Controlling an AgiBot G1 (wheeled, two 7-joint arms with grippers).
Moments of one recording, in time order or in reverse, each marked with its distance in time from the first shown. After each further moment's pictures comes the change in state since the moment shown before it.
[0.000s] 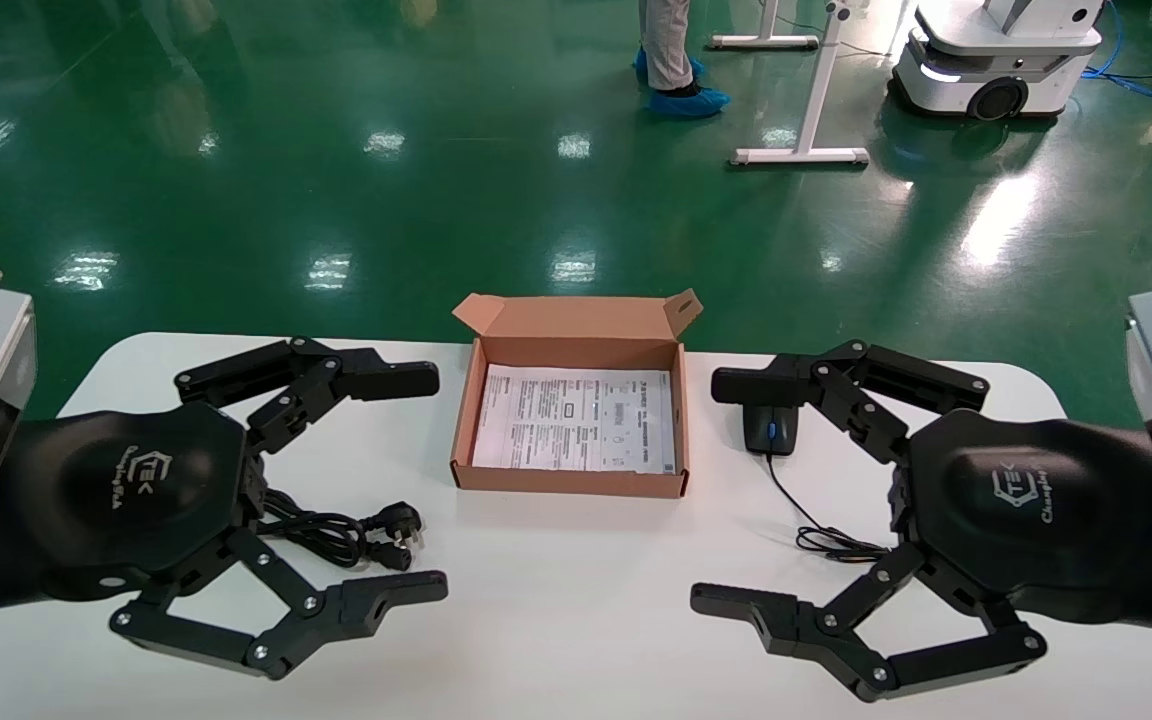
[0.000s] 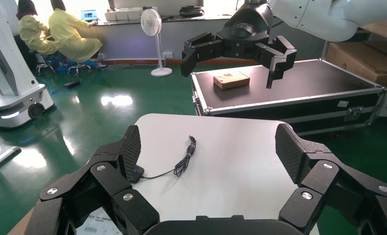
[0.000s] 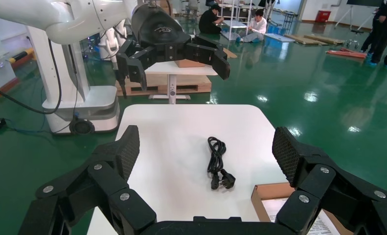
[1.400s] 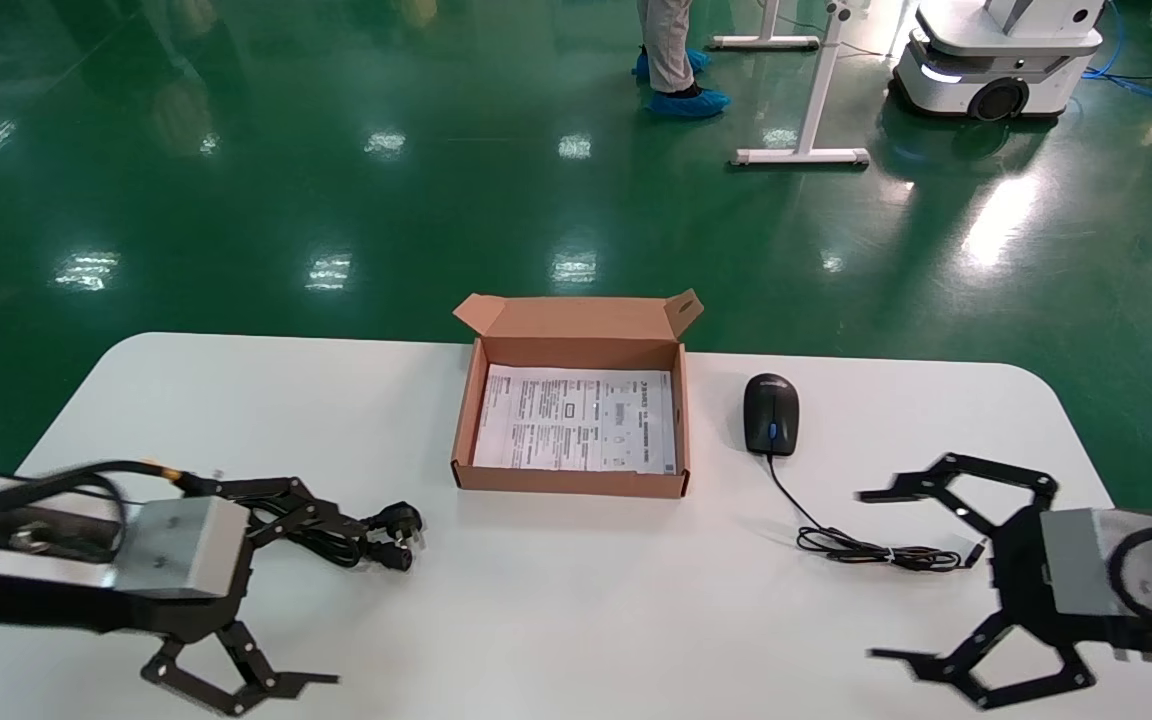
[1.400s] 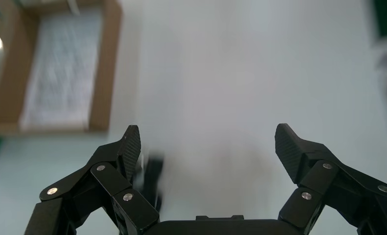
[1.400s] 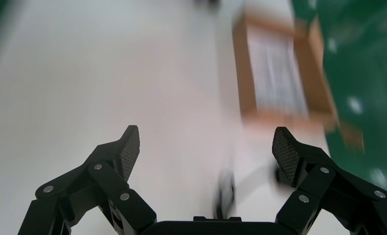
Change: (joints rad) left arm -0.365 0.026 0.395 0.140 0.589 0.082 0.144; right arm 0.182 0.052 -0.195 -0.269 -0.454 -0.072 -0.455
